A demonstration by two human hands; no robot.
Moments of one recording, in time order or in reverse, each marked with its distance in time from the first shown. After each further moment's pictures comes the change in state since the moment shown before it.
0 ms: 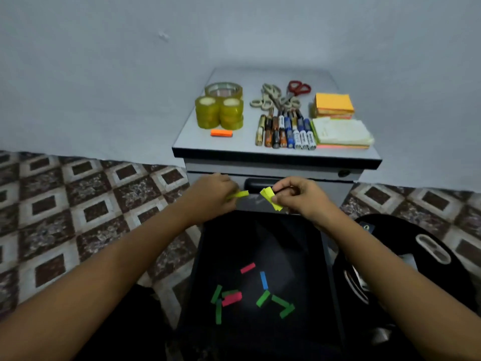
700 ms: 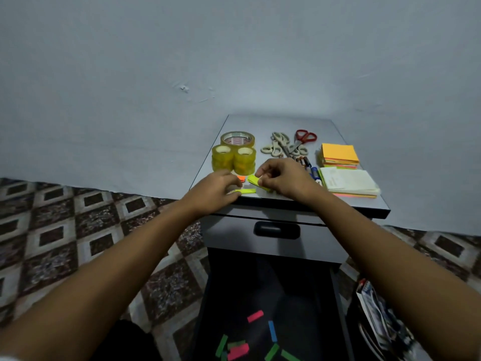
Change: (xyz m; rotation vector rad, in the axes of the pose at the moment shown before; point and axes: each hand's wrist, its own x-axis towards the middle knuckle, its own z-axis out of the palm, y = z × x) left_hand 0.044 -0.039 -0.057 -0.212 0.144 -0.208; right_hand 0.065 -0.110 0.005 -0.430 0.016 -0.304
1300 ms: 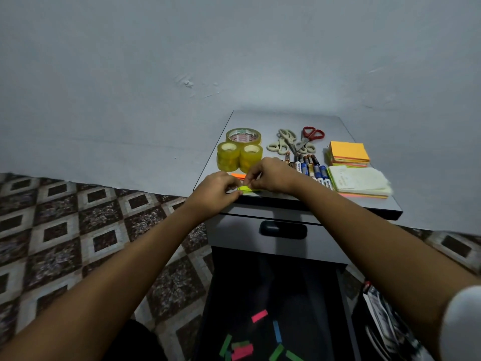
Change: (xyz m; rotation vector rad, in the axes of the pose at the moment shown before) left_hand -0.004 -0.007 0.008 -0.089 0.070 -0.142; right_hand 0.043 -0.005 0.022 -0.382 -0.232 -0.143
